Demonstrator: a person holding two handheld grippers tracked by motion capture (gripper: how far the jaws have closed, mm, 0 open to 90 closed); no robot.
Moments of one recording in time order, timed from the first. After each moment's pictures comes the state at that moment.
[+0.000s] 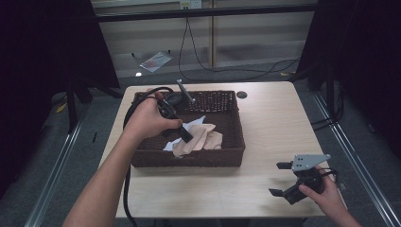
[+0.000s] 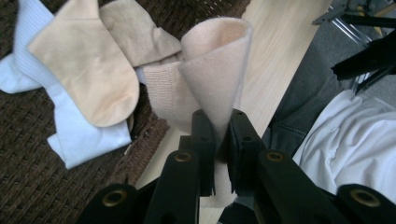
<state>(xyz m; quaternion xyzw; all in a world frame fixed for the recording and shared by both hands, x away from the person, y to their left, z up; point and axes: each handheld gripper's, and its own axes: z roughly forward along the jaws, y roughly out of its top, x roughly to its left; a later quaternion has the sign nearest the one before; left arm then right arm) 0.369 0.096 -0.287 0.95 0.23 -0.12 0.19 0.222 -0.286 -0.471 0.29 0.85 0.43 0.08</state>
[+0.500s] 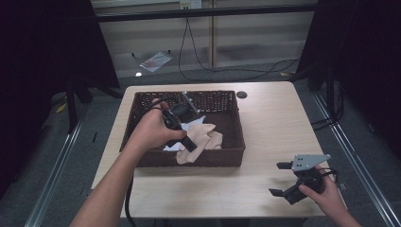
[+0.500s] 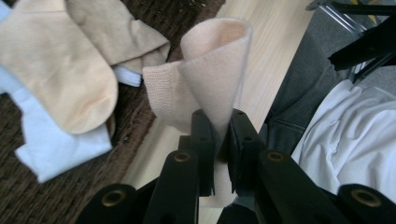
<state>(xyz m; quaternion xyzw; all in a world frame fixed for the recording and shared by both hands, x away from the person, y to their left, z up) 0.354 0.087 -0.309 0.95 0.21 -0.13 0.19 0.222 -0.286 -0.470 0.29 0.85 0.43 0.08</state>
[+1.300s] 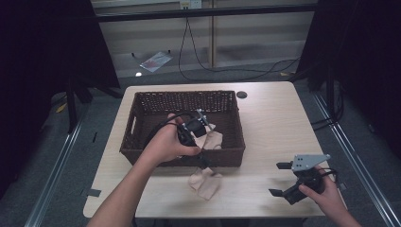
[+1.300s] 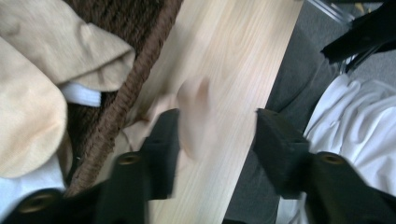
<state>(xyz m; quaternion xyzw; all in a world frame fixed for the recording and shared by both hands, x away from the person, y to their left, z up) 0.337 0.060 -0.342 0.95 0.18 -0.14 0.20 0.222 -0.286 -0.471 0.29 0.85 0.43 0.08</state>
